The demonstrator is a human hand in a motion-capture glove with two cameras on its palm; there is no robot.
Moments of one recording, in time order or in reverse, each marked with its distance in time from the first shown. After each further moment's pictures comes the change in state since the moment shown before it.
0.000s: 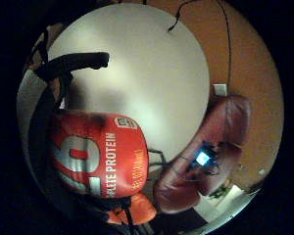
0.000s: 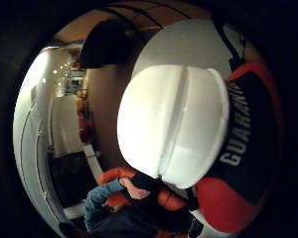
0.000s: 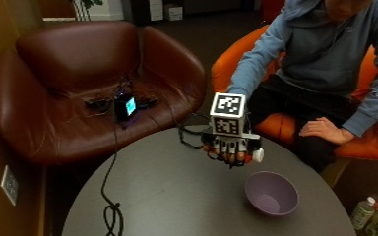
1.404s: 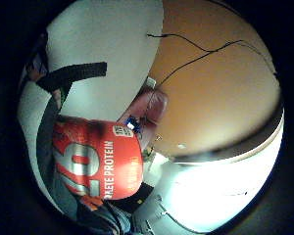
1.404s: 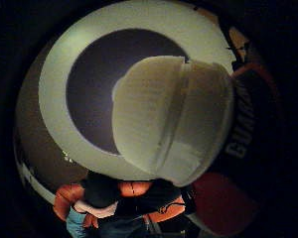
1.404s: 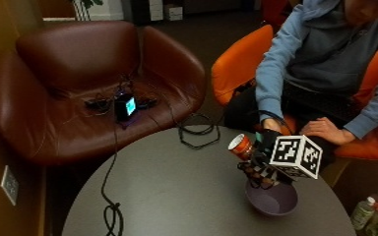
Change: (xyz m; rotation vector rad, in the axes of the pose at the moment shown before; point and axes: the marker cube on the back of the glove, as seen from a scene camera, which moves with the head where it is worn) arm -0.112 -0.037 0.025 -0.355 0.855 0.059
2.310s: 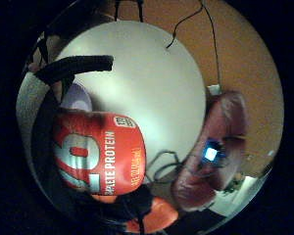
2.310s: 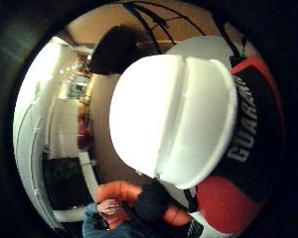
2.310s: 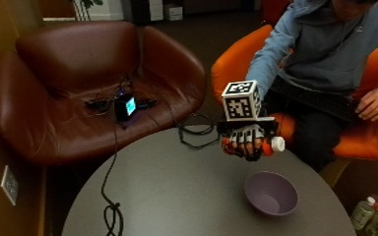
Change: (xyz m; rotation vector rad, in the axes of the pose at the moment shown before) arm 0.064 0.052 0.031 0.575 -1.097 0.092
